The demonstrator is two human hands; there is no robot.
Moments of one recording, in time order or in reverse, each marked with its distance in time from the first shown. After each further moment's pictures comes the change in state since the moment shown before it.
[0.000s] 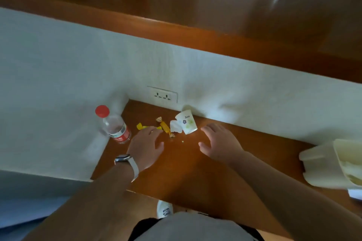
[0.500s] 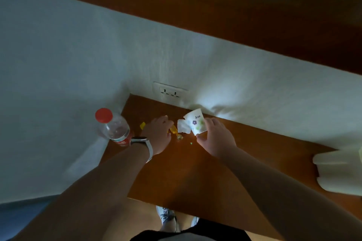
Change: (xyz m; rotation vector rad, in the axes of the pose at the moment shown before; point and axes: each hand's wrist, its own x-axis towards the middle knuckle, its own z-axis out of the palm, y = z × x) left_hand 0.079 -0.035 0.037 0.079 -0.202 0.077; right_hand 0.064 -0.018 0.051 0.079 0.038 0.189
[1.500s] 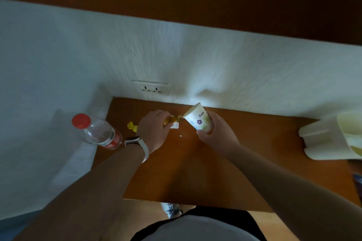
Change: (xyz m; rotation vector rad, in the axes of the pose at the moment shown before) left_hand -0.001 0.038 -0.012 -0.167 0.303 0.129; right_hand -0.049 0.018 -0.023 0.530 0.095 0.233
